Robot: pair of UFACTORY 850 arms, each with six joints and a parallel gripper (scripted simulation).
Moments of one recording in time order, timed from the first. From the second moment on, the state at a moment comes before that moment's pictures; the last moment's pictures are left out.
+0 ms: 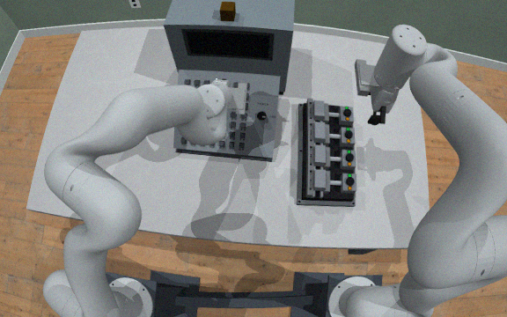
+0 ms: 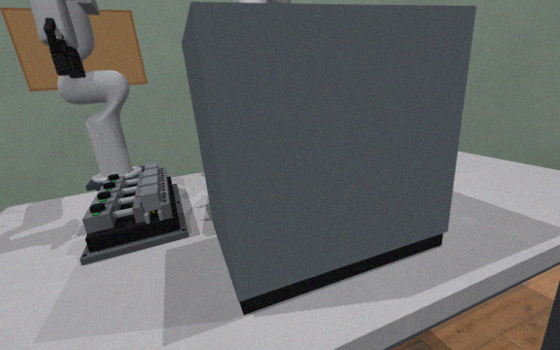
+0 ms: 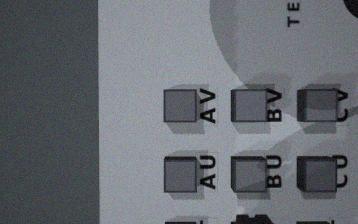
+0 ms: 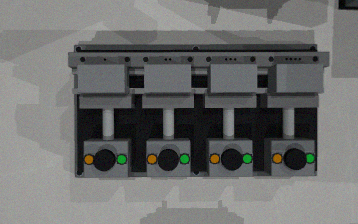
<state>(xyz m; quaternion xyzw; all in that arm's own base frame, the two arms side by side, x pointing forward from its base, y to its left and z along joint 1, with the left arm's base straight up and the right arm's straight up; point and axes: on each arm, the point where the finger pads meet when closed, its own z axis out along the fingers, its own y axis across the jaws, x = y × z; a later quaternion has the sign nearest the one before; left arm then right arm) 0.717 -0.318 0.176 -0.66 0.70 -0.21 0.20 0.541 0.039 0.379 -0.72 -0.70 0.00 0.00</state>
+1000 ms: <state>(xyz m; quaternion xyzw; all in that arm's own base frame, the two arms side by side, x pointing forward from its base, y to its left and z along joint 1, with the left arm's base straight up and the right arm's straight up) 0.708 -0.315 0.180 -0.66 0.70 -0.21 0.19 0.541 0.039 0.379 -0.72 -0.70 0.00 0.00</state>
